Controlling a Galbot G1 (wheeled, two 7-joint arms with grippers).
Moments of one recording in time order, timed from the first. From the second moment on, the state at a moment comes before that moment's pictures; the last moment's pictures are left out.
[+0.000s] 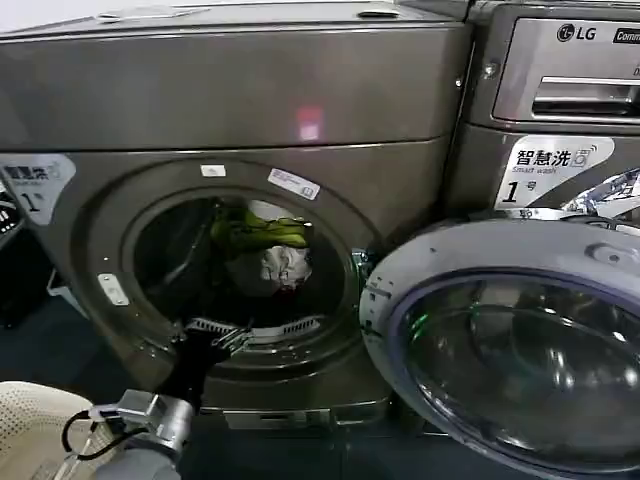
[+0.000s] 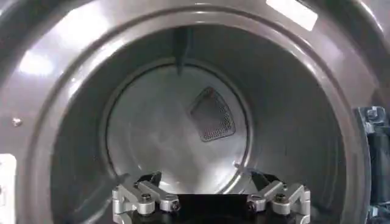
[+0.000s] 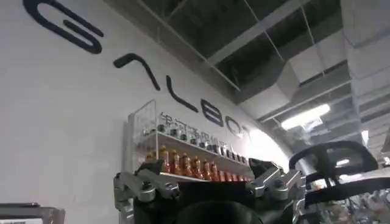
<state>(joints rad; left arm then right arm) 1.43 -1.43 -0.59 -2.33 -0.10 0.34 0.08 -1.70 0.97 2.35 1.90 1.08 -0.25 -0.07</state>
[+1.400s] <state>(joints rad) 1.10 -1.47 -0.54 -2.02 -0.09 0.32 0.06 -1.77 1.00 2.44 1.94 1.03 -0.28 -0.09</state>
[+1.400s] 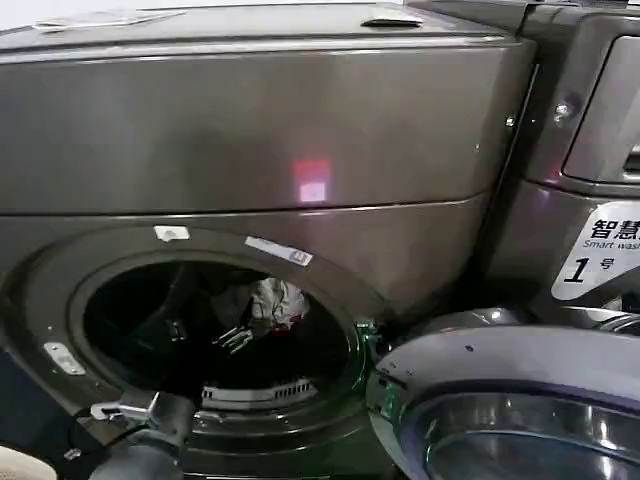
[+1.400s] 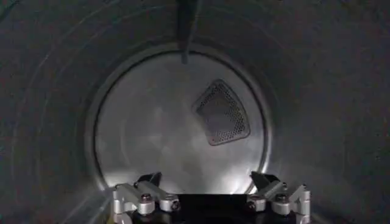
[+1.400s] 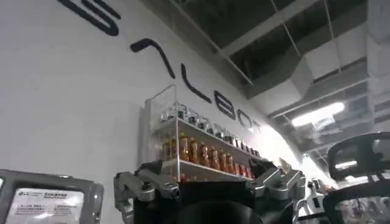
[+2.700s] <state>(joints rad) -0.02 -1.35 0.06 -0.52 0.45 0.10 0.90 -1.76 1.05 2.45 1.90 1.03 -0.26 -0.10</state>
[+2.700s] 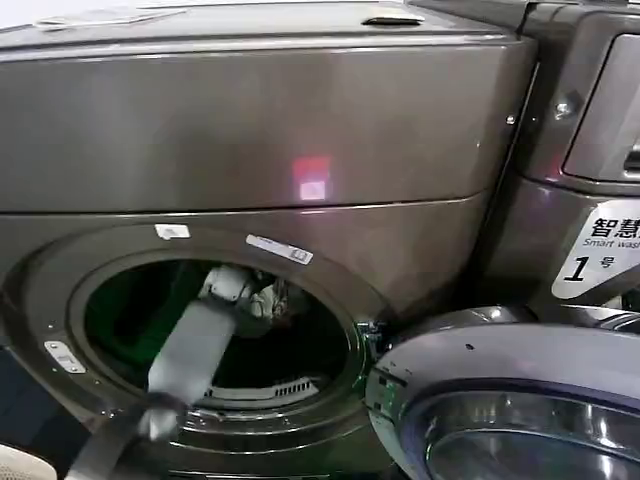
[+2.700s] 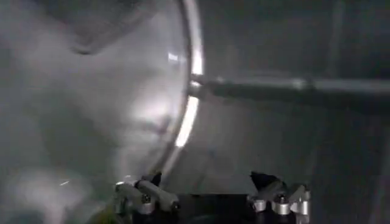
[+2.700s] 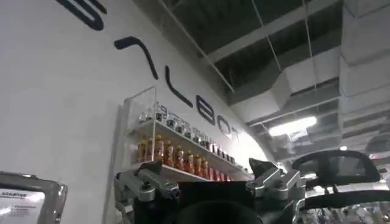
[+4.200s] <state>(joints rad) -0.16 -1.42 0.20 -0.19 0.77 0.00 1.14 -1.74 1.07 2.41 1.91 1.00 -0.24 -0.10</state>
